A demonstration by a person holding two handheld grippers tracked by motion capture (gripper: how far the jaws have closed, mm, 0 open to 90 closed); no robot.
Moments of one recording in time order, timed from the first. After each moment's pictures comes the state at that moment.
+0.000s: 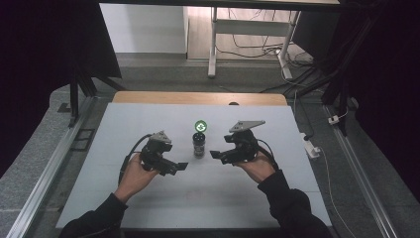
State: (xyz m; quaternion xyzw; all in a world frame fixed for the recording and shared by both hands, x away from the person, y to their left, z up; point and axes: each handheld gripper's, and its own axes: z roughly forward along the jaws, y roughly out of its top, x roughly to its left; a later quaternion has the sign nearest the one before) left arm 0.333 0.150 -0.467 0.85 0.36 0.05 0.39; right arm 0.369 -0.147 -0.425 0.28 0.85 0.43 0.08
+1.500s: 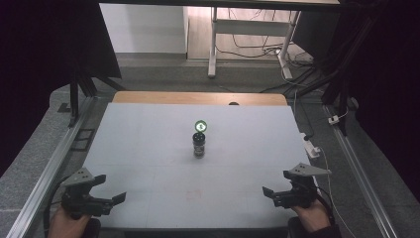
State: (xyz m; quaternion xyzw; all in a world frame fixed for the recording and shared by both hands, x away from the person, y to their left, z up) left arm 0.194 0.286 -0.476 0.77 0.48 0.11 0.41; right arm 0.270 -0.295 -0.458 0.41 0.81 0.40 0.14
